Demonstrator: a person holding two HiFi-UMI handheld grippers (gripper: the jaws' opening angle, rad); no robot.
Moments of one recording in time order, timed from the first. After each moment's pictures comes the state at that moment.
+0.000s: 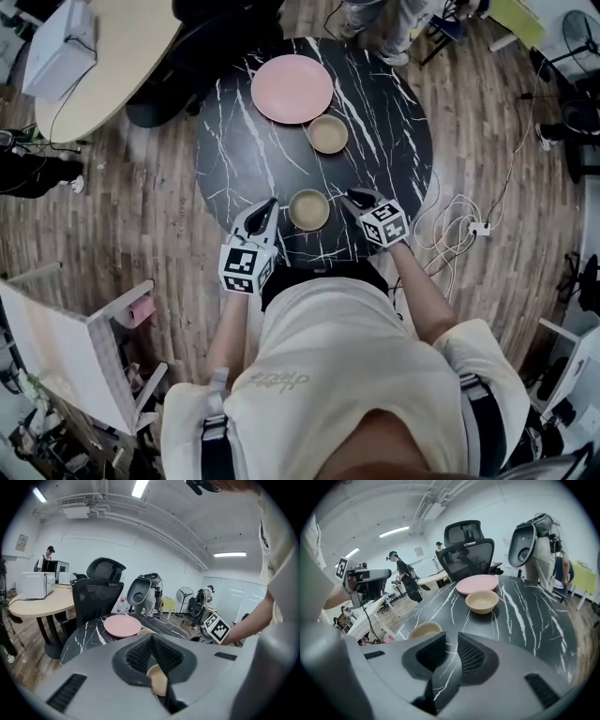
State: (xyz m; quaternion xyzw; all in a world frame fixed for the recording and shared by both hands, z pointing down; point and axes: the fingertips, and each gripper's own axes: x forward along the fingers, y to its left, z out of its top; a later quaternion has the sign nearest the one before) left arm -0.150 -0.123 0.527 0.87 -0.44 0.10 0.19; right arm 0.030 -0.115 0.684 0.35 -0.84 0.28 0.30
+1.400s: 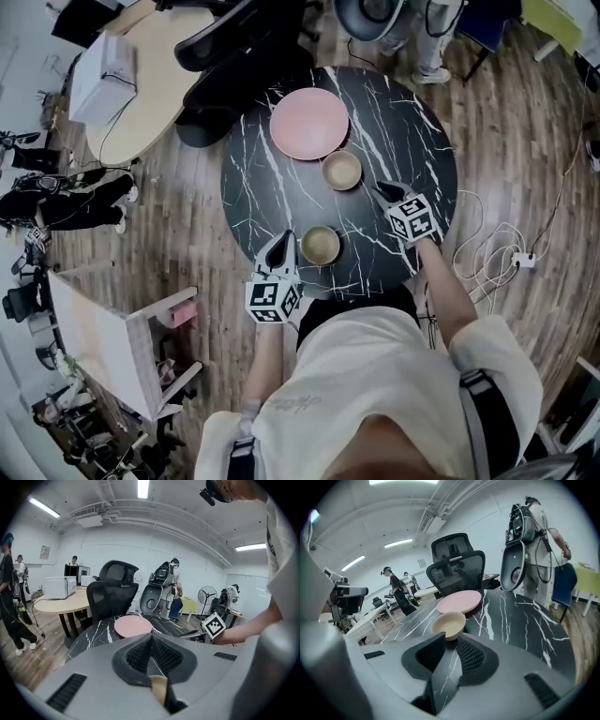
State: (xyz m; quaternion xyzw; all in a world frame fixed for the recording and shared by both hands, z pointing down) left arm -0.112 -0.143 0.521 0.80 -0.56 0.10 0.20; right arm 0.096 -0.239 0.680 0.35 -0.87 0.25 0.24
